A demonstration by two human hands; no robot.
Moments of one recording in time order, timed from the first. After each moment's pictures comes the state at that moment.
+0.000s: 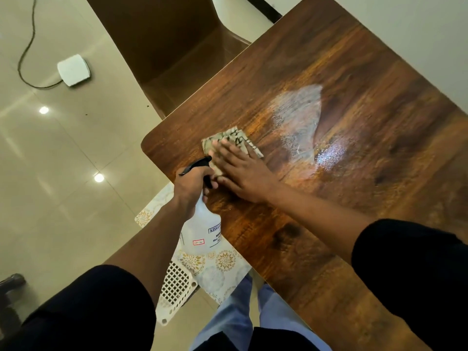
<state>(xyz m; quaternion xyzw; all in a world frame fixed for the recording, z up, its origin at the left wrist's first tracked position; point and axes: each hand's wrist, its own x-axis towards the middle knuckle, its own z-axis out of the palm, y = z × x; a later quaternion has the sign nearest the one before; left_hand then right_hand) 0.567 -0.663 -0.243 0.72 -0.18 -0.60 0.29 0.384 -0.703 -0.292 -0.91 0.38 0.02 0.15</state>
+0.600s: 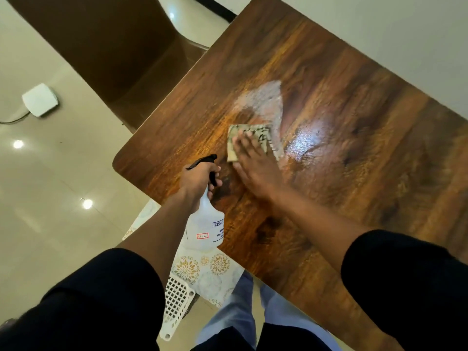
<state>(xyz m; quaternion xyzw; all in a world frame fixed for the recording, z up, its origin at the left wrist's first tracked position) 0.505 -0.691 -0.232 0.70 -0.22 -0.65 0.20 0.317 -0.686 -0.283 -0.76 0.61 0.01 0.21</state>
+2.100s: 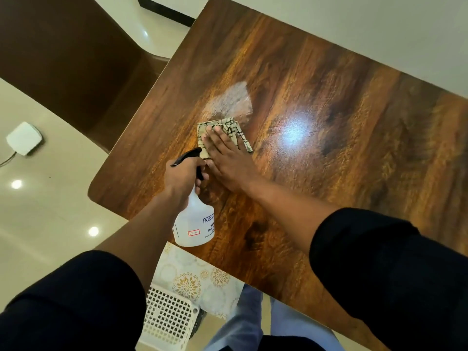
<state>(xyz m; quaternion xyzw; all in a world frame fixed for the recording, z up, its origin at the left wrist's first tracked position) 0.469 -0.723 -0.230 0.71 -0.29 -0.60 0.22 0.316 -0.714 -0.292 -0.76 0.62 -0.01 0.19</state>
